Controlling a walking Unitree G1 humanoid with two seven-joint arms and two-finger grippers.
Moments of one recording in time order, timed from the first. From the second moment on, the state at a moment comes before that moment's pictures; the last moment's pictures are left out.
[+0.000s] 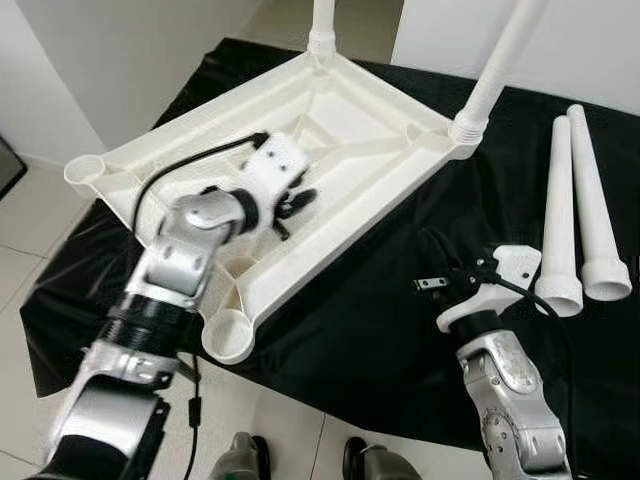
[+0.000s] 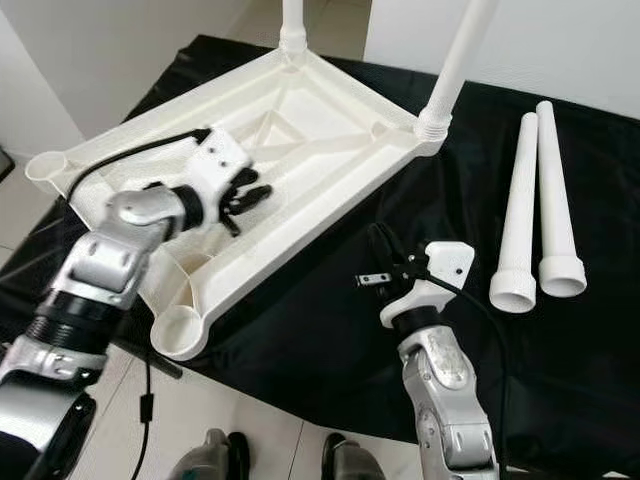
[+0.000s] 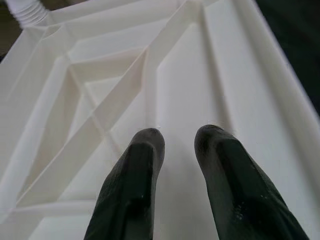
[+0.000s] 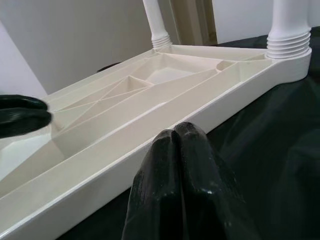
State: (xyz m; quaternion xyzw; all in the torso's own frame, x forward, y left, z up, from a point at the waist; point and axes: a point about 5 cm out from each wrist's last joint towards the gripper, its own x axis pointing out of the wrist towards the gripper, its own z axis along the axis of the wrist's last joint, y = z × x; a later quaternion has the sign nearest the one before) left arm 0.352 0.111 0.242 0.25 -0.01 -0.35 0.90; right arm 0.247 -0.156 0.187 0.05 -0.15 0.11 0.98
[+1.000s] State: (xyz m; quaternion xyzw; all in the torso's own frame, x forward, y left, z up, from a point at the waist) left arm 0.329 0.158 0.192 0.34 0.09 -0.36 0.87; right arm 0.268 -0.171 0.196 -0.01 -0.16 0.09 0.98
